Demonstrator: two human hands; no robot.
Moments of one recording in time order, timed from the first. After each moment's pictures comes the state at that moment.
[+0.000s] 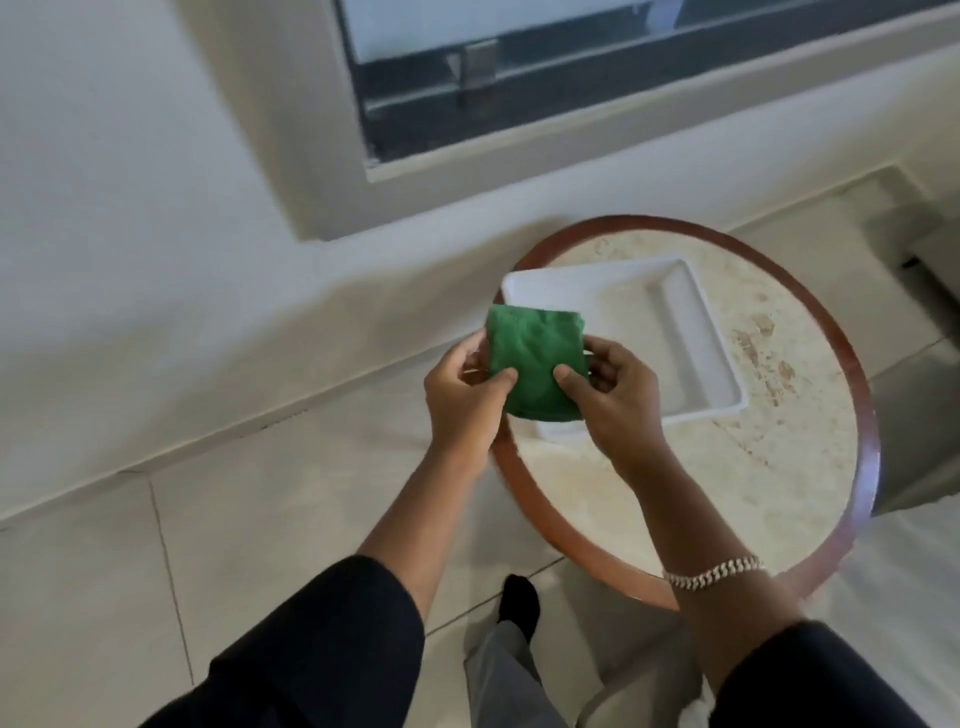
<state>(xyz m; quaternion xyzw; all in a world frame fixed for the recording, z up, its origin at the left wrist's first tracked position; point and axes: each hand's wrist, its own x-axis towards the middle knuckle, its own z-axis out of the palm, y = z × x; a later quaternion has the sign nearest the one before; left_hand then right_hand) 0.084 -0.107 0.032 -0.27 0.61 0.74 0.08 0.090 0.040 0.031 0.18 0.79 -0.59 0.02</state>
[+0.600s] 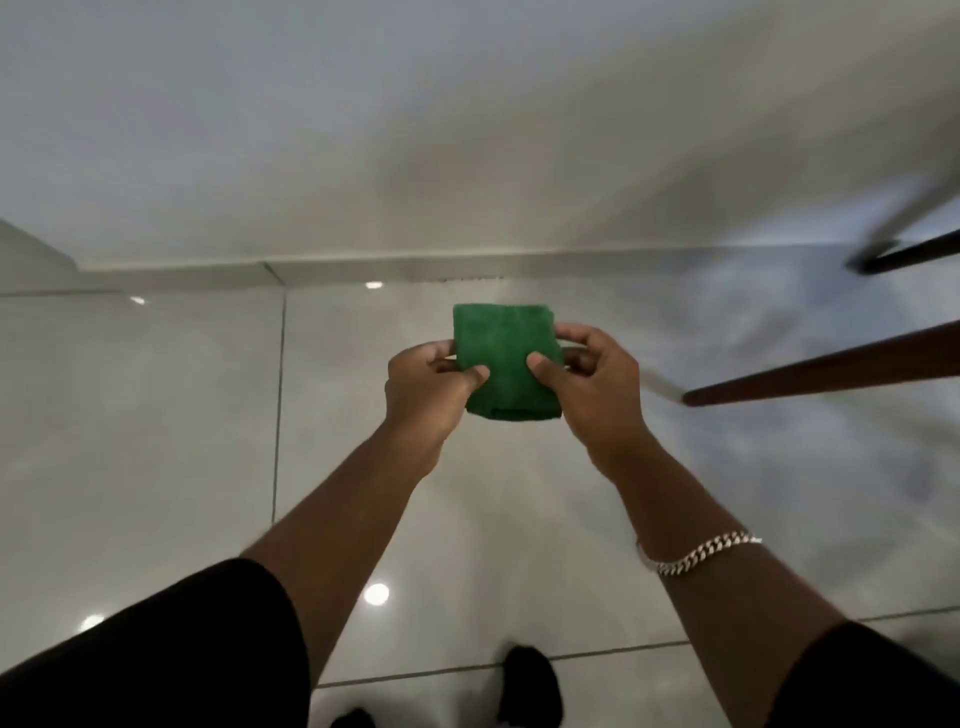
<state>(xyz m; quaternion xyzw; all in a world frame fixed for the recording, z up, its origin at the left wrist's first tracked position) 0.207 -0.475 -0.344 -0.42 0.63 0.66 0.07 0.161 -0.331 -0.346 0.11 0.76 -0.61 0.19</state>
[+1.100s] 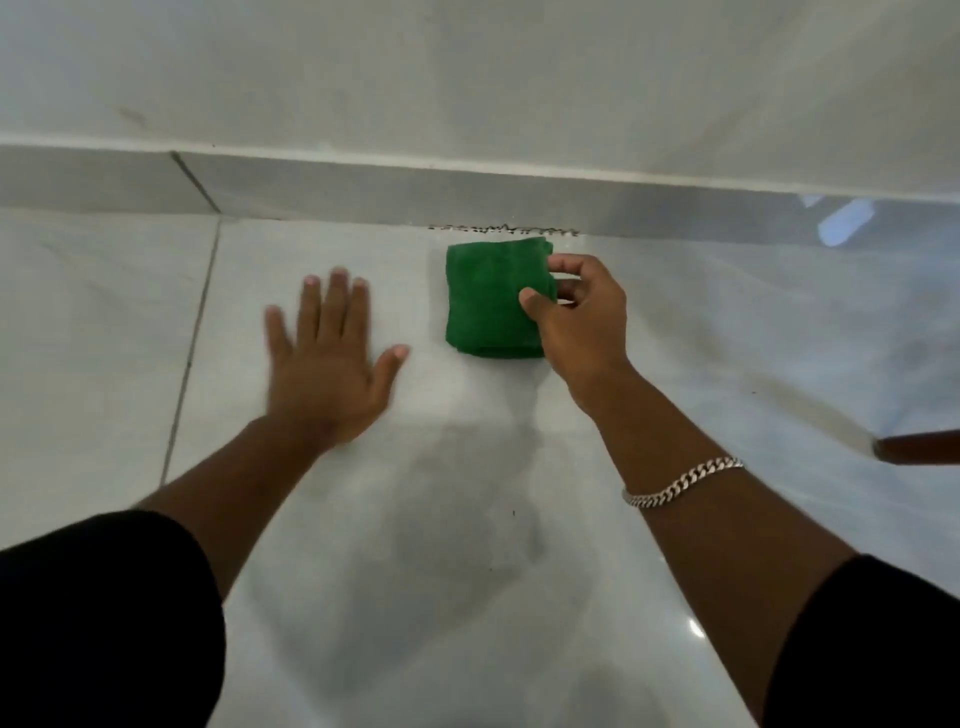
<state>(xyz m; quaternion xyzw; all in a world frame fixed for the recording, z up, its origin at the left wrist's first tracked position) 0.186 -0.623 -0.644 -0.17 0.98 0.11 0.02 0.068 -0.429 -0.591 0.05 0.81 -0.57 0.13</state>
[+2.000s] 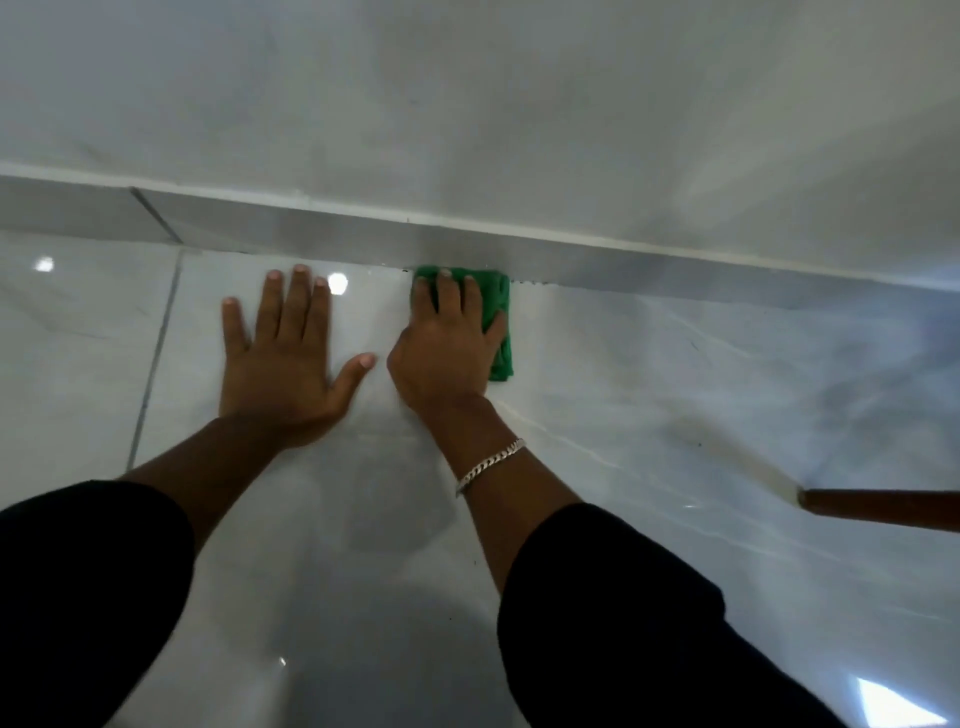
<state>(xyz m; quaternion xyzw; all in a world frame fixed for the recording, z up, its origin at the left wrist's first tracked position) 0.150 -0.656 -0.653 -0.17 0.98 0.07 0.04 0.064 -0.516 -0.632 -0.20 0.97 -0.13 0.00</state>
